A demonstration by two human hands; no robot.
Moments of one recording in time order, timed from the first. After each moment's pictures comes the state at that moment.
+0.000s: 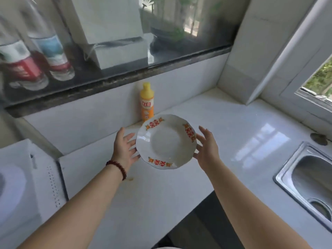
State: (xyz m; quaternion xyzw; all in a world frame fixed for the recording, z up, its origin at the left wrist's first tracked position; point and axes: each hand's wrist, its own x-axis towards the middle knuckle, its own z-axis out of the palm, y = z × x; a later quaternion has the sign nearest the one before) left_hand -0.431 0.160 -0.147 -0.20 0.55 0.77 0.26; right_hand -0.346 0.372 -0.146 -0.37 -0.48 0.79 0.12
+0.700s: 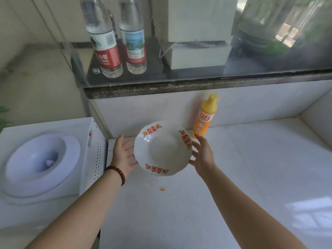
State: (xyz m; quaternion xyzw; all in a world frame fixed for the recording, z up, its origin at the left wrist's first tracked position) left_hand -0.466 0.052 -0.184 -0.35 0.50 0.79 0.10; right_hand -0.482 0.281 -0.187 -0.29 -0.54 0.78 -0.12
